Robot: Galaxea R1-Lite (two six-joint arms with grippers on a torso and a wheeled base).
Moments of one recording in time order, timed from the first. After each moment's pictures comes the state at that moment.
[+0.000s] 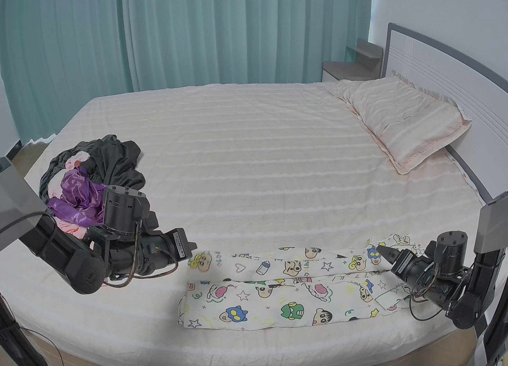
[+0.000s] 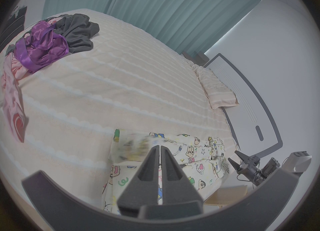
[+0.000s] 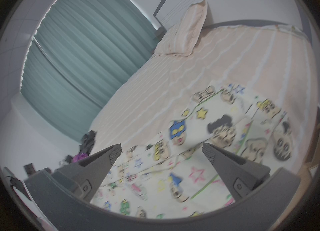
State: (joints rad) left arm -0.38 1.89 -0.61 -0.66 -0.16 -0.65; right arm 0.29 2.08 -0.05 -1.55 -0.13 0.81
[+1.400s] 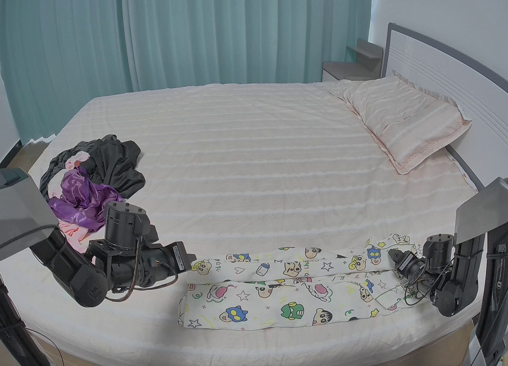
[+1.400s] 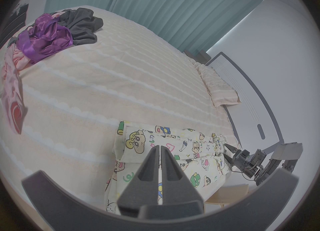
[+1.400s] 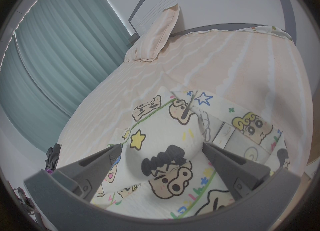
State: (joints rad) left arm -0.38 1.94 -0.52 -0.79 -0.16 -0.65; right arm 0.11 2.35 -0.20 -1.55 -0.21 0.76
